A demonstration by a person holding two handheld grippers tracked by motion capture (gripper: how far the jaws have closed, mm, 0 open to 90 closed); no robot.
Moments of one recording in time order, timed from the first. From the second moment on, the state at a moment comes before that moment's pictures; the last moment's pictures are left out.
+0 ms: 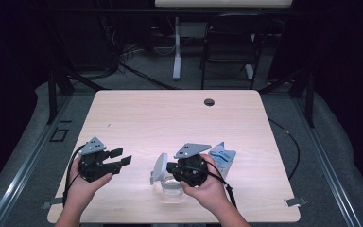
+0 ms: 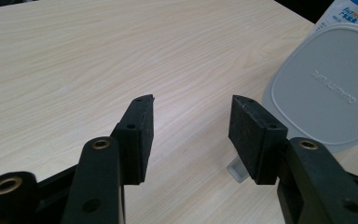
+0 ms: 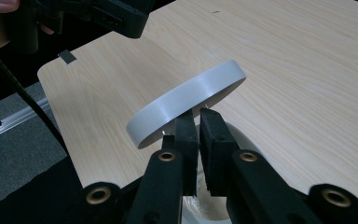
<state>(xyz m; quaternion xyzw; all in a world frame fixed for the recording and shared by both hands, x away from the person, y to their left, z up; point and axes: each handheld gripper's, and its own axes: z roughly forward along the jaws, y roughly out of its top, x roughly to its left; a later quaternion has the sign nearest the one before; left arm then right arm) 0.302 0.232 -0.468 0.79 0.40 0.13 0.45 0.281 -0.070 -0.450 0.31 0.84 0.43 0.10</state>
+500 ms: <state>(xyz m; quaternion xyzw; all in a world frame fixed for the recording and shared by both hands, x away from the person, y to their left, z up) 0.305 0.238 -0.471 0.79 0.40 0.13 0.45 0.280 -0.068 -0.446 0.31 0.84 0.44 0.10</state>
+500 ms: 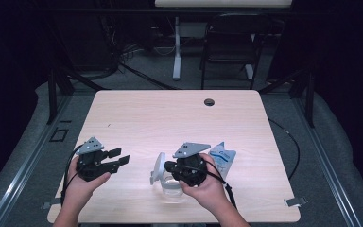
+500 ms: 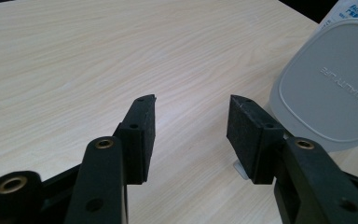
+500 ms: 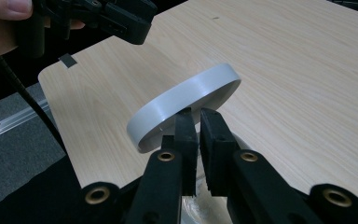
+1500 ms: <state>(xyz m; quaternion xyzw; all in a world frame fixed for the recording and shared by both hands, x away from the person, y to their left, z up) 0.305 0.230 -0.475 0.80 0.40 0.12 0.44 0.277 -0.061 -0.440 0.30 0.84 0.44 0.12</state>
